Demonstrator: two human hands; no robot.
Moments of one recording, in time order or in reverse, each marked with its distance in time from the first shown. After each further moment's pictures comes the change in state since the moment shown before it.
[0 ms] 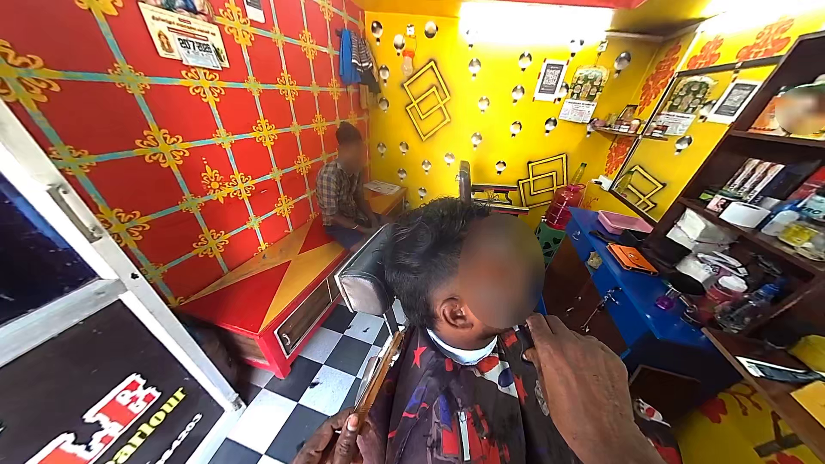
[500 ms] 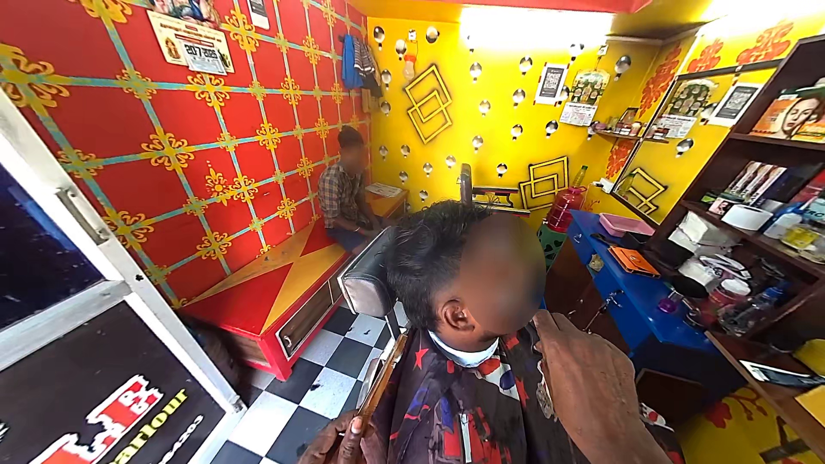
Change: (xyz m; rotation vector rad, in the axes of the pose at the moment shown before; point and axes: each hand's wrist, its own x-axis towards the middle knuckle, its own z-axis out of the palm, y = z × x) left_hand -0.001 0.001 0.002 0.008 0.005 0.003; right_hand 0.005 0.002 -0.006 0.023 0.019 0.004
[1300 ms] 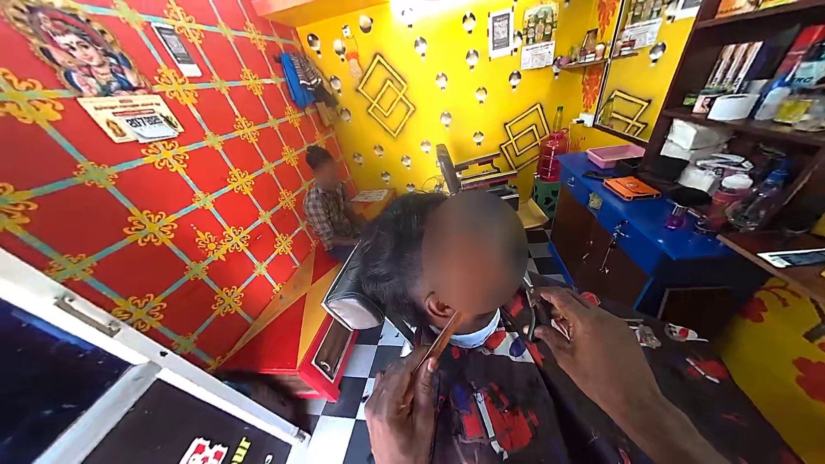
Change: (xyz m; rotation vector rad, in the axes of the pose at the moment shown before) left_hand 0.059 0.051 0.058 0.332 -0.131 0.522; right_hand -0.044 0.010 0.030 0.635 0.008 0.298
